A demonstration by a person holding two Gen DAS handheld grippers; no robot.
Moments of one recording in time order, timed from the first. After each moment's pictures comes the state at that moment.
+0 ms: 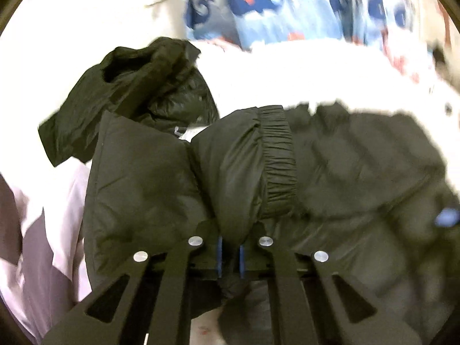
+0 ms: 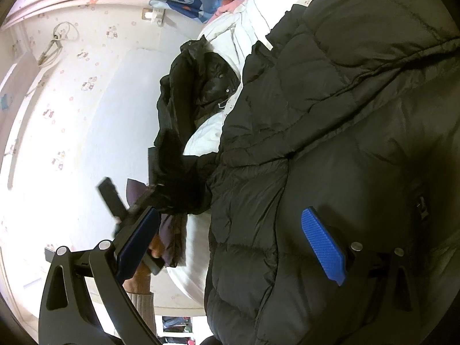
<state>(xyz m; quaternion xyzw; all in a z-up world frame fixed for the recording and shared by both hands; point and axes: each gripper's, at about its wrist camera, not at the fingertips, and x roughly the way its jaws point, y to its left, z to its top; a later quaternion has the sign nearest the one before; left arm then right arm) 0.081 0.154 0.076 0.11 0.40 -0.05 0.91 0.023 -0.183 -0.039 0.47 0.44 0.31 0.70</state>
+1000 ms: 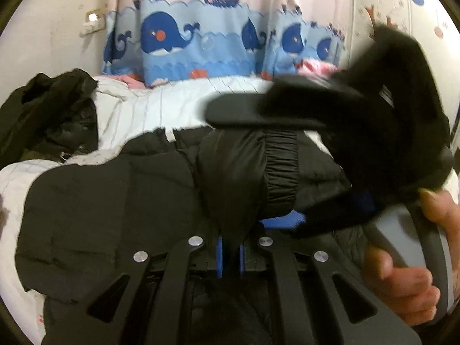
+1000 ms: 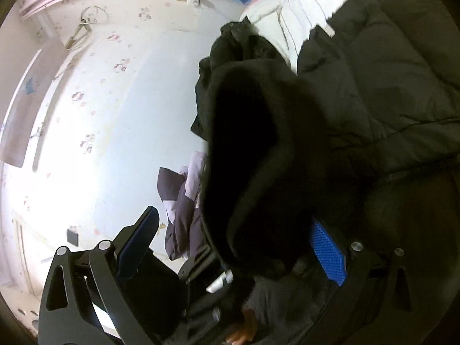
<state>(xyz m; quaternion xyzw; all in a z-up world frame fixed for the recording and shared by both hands) 0.017 -0.017 0.010 0.06 0.32 -0.23 0.92 0.079 -0.138 -0.026 0.47 0.41 0.42 0.66</state>
